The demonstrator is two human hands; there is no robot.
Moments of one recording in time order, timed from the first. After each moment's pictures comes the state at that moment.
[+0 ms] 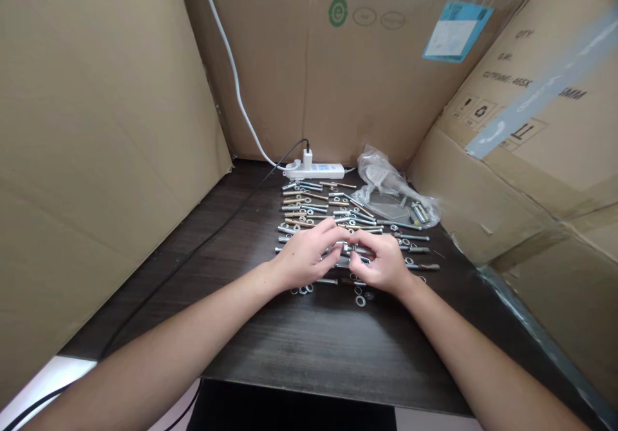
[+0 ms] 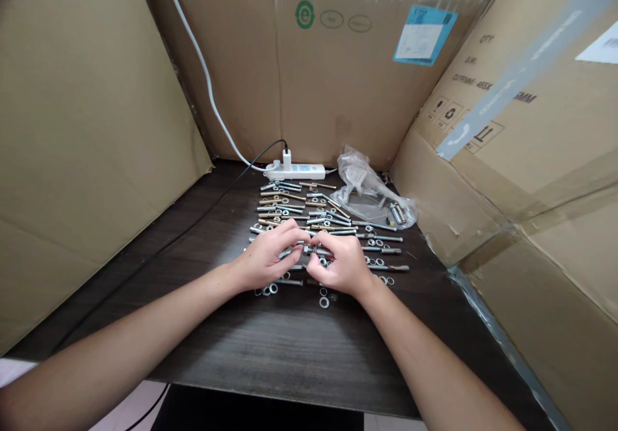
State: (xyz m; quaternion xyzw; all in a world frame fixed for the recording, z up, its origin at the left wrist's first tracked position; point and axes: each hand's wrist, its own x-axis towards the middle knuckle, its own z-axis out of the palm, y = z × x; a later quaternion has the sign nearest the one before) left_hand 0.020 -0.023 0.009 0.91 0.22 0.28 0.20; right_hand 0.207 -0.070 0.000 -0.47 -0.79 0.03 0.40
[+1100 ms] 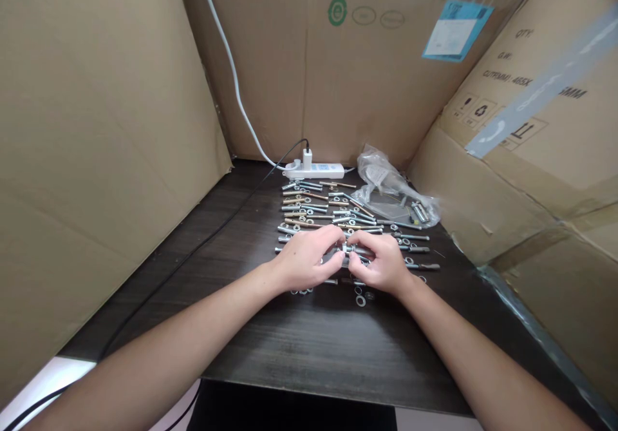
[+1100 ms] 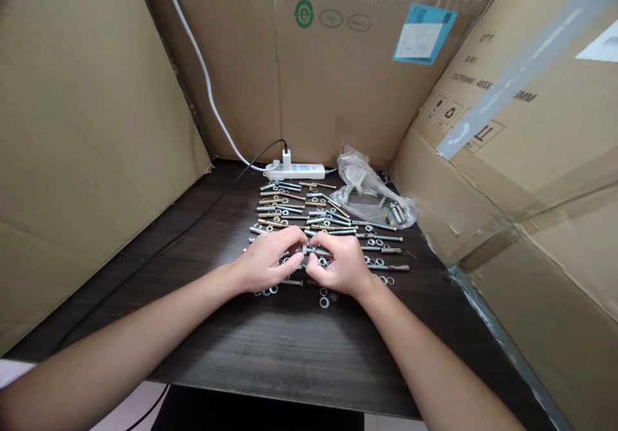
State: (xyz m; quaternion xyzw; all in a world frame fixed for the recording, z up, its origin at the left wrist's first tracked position) left_hand 0.022 -0.025 0.013 0.92 0.24 0.24 0.21; right_hand 0.207 -0.070 0.000 -0.47 -0.79 0.03 0.39
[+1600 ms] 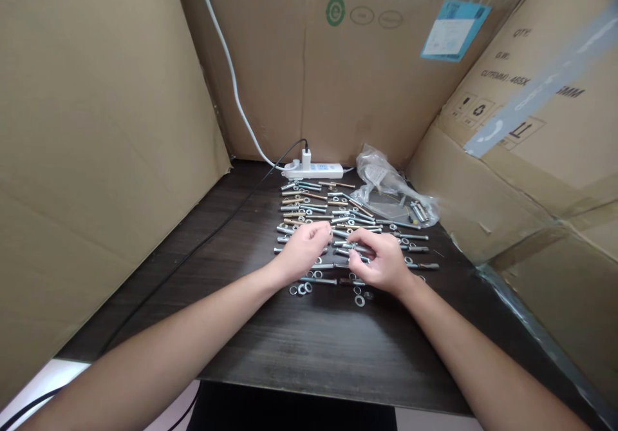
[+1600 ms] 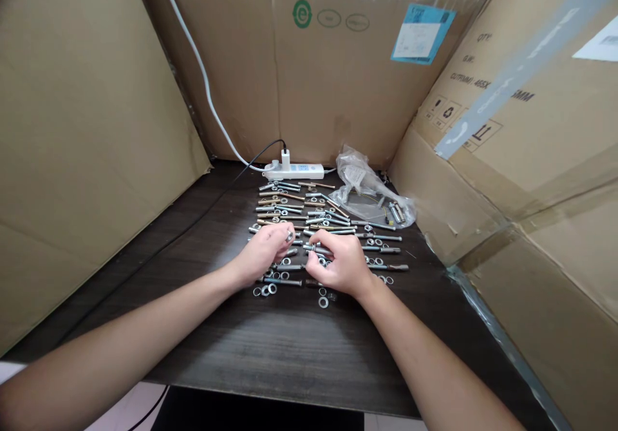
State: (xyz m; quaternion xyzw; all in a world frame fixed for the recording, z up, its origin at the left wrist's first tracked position) left_hand 0.033 -0.024 0.011 0.67 0.31 0.34 0.58; right_hand 0.208 -0.072 0.002 -0.48 -0.78 0.03 0.40
